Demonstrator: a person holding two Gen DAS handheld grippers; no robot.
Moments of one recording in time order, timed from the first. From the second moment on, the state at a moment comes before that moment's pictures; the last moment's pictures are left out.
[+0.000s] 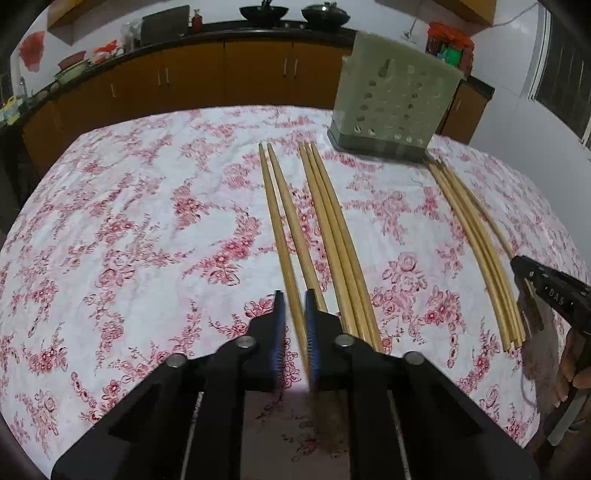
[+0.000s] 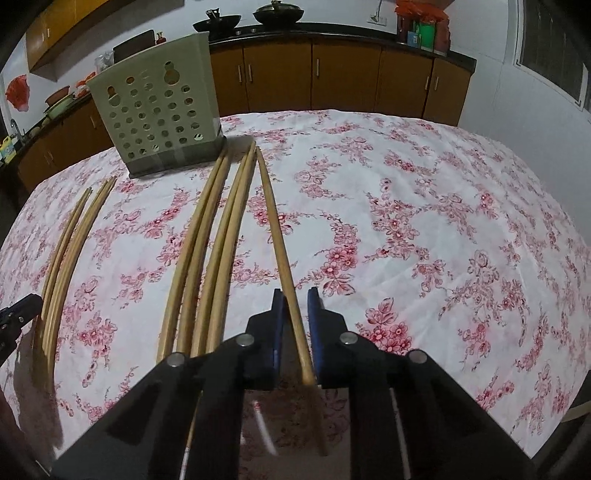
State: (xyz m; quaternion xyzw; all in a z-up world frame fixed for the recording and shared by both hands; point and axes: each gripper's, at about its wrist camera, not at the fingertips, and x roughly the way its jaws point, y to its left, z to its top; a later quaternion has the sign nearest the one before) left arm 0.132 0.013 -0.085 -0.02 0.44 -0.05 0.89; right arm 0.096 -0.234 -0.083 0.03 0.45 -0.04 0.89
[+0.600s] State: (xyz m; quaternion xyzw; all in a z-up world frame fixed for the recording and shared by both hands) left arm 0.154 0.031 -0.082 0.00 0.43 -0.03 0.90; right arm 0.115 -0.250 -0.085 0.04 0.43 -0.06 0.90
